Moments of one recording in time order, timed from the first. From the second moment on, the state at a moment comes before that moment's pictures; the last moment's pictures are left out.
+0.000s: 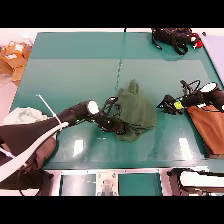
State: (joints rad) left arm -0.71 -1.56 1.02 0.76 -0.85 -1.41; right arm -0.28 -1.45 0.98 -0.99 1.15 1.44
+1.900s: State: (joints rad) left arm -0.02 -1.33 1.07 1.28 -1.20 -1.29; right arm -0.22 -1.52 1.14 -0.74 0.97 1.31
